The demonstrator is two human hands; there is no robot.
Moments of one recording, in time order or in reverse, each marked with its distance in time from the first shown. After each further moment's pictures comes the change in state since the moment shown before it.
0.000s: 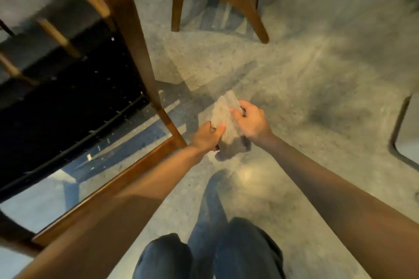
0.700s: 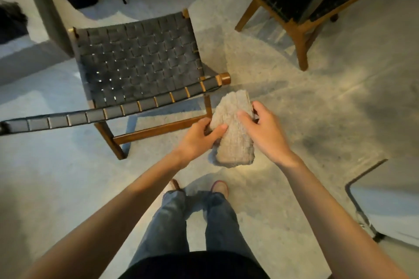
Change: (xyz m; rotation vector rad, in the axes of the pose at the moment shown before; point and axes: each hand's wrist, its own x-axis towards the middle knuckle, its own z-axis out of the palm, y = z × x) left_hand -0.314 0.178 -0.130 -0.271 0.220 -0.036; right_hand -0.148 -0.295 -0.190 0.085 -0.341 -0.153
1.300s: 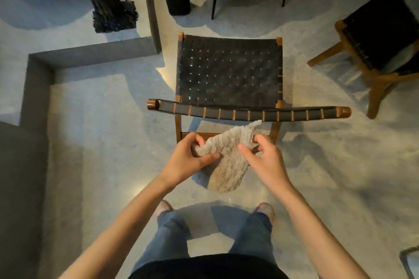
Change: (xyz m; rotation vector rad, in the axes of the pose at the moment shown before) left_hand -0.189 -0.138 -0.252 -0.117 0.410 0.029; right_hand -0.078 -0.146 0.259 -0.048 -0.195 -0.185
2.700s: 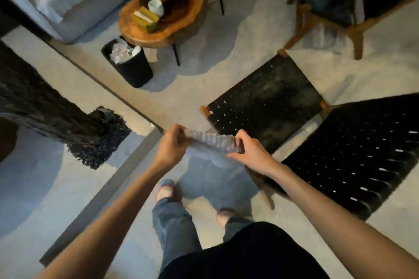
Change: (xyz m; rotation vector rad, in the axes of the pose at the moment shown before) left_hand 0.541 0.030 -0.491 0.571 -0.353 0.370; right_hand 0.461 -0.281 0.327 -0.001 0.157 0.420
